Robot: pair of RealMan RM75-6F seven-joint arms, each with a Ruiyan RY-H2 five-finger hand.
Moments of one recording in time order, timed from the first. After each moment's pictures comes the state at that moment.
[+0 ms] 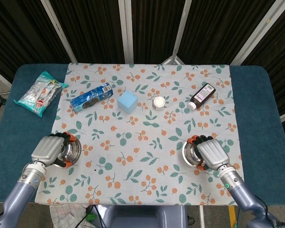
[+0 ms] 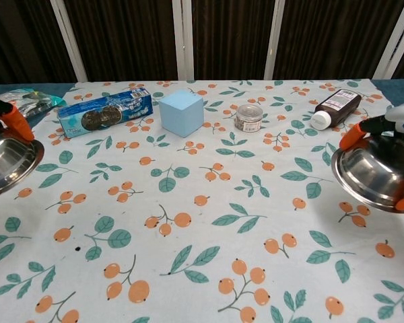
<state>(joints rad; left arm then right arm) -0.57 -1.07 -0.06 -2.11 0.84 1.12 0.56 0.55 -1.15 0.03 -1.88 -1.18 1.03 -0.51</state>
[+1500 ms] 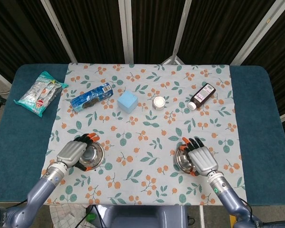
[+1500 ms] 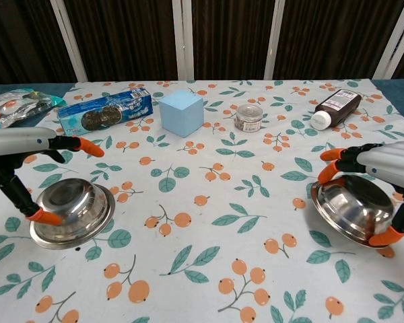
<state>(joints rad) -0.63 -1.27 -0.04 -1.92 0.97 0.98 0.37 0.52 -1.35 0.00 -1.75 -1.21 1.06 -0.51</state>
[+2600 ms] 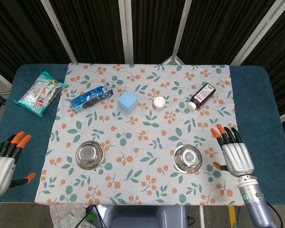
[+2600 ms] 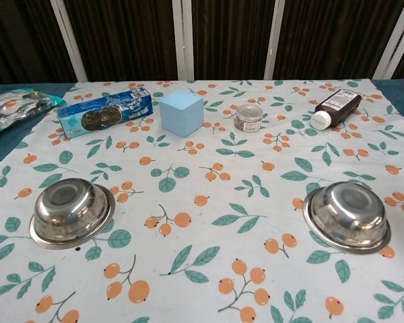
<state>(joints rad) -0.12 -0.96 0.14 -2.02 1.52 1.64 0.27 0.32 -1.13 0.01 -1.90 -1.34 1.38 -0.38</state>
